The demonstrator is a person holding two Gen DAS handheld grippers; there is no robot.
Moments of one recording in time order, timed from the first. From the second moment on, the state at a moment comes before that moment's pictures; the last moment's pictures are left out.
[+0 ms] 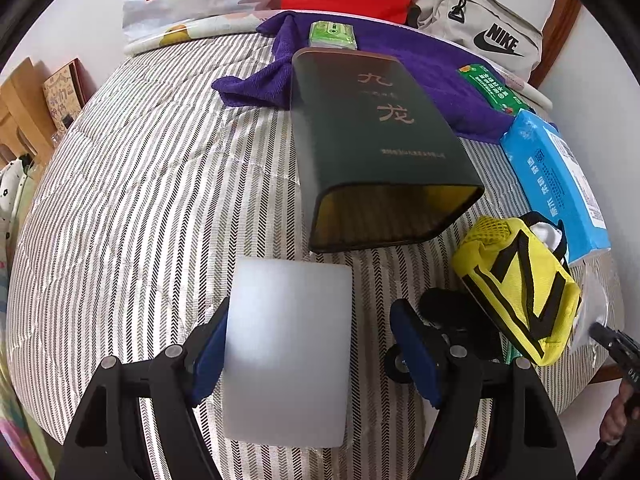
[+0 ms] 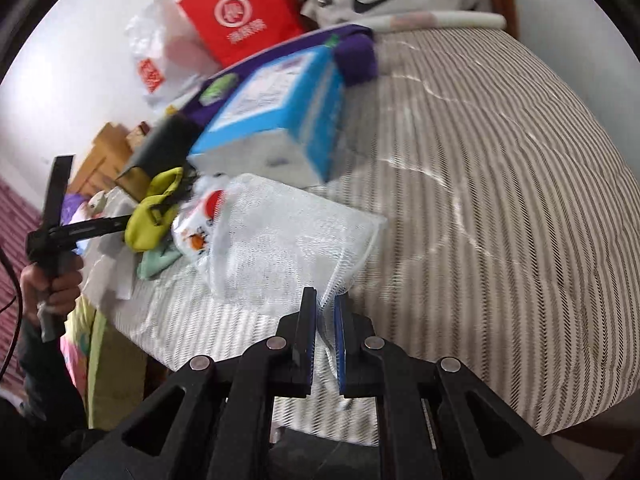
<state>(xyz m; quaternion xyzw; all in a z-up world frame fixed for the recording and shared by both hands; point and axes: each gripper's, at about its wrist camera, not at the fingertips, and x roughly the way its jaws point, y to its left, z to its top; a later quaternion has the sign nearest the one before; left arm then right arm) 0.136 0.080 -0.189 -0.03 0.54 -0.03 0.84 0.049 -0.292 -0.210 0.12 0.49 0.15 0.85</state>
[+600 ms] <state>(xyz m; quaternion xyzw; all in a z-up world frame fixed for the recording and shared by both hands) 0.135 0.075 -0.191 -0.02 0.54 -0.03 0.84 0.075 -0.247 -0.203 0.05 0.49 0.13 0.86</state>
